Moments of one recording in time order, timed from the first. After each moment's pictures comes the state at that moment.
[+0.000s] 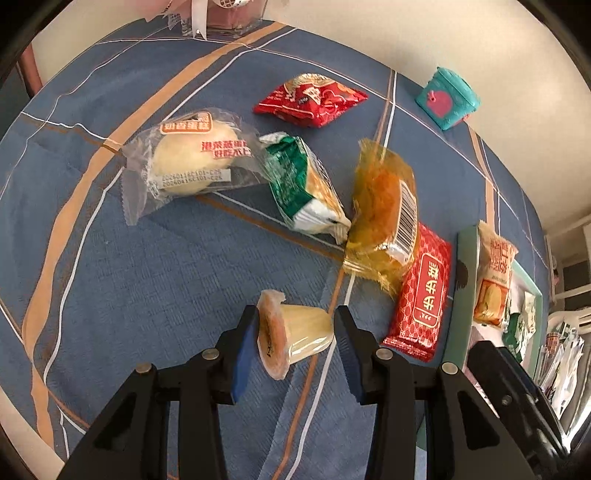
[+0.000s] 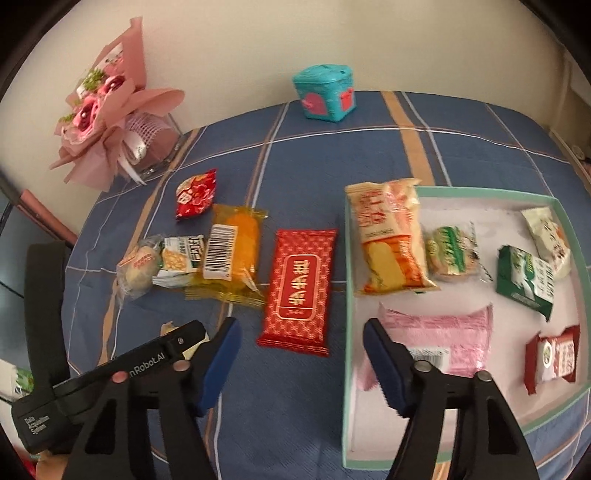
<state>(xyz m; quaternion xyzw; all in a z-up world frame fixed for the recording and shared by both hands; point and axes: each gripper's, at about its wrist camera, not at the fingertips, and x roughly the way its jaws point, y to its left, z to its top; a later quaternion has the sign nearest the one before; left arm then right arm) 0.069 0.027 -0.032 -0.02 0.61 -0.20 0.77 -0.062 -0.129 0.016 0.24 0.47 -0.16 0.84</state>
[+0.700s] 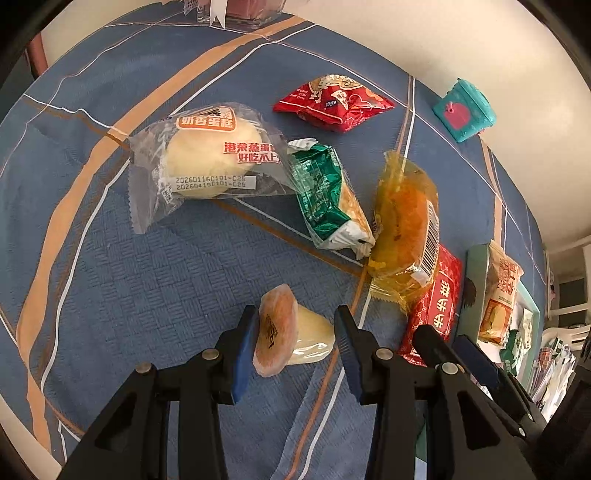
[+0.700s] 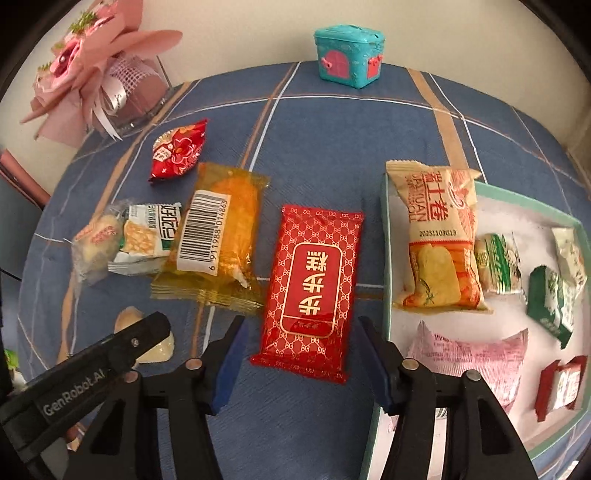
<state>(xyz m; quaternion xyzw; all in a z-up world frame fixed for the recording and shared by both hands) 0.086 0.054 -0.035 -0.05 0.62 -0.18 0.76 -0.017 -0.118 -0.024 0.18 0.53 -0.17 0.81</state>
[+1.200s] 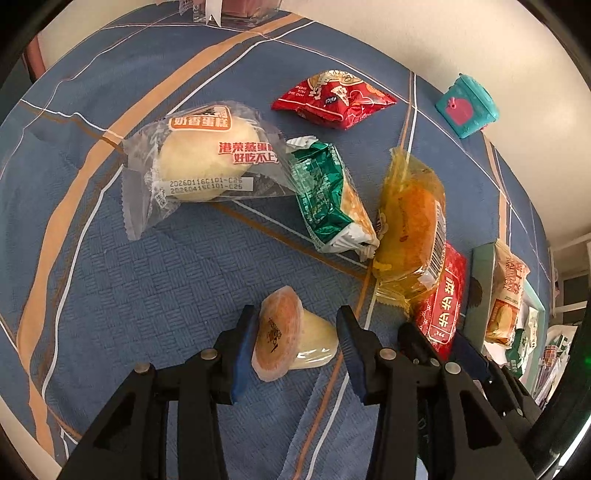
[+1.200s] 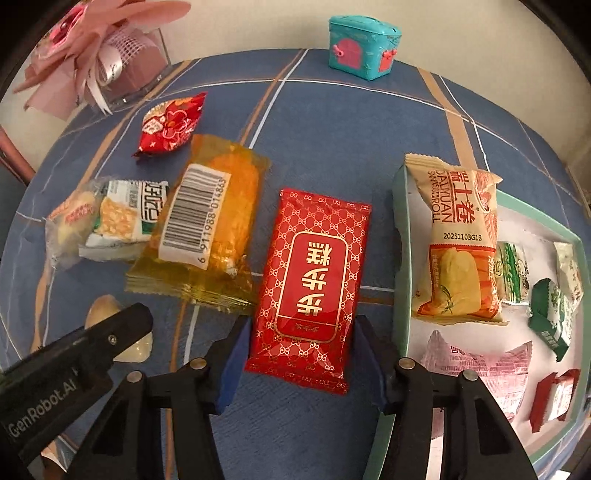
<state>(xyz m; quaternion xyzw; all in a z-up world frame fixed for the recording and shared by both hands) 0.090 0.034 -0.044 -0.03 0.62 -0.18 0.76 0.000 -0.104 -0.043 0.13 0.55 -0.19 0.80</state>
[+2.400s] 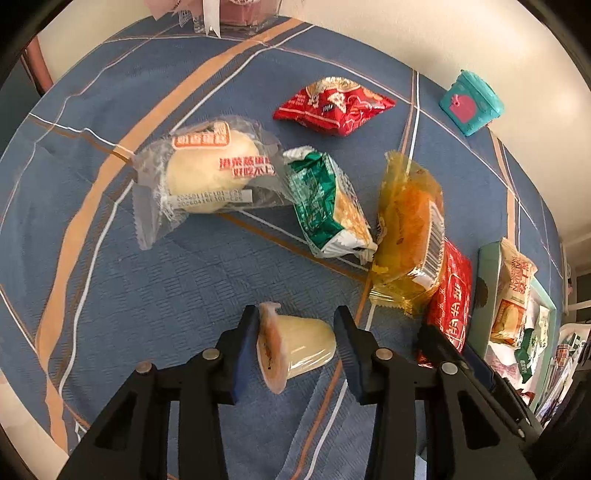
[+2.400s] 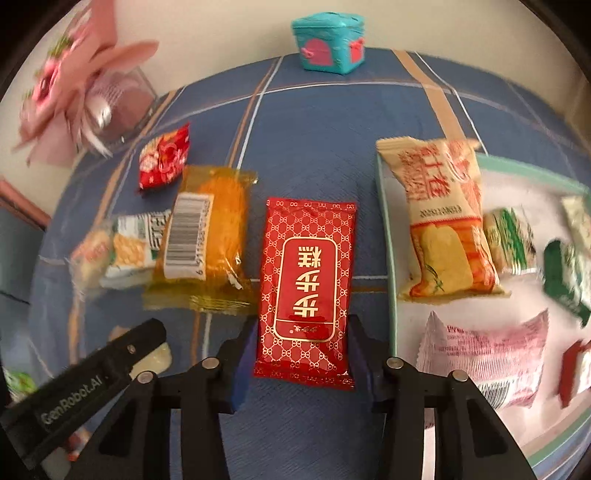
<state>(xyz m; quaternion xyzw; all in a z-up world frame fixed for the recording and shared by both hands) 0.091 0.014 -0.033 -0.01 0.62 -0.16 0.77 -0.025 -0.133 -0.032 0.27 0.52 -0.17 0.79</state>
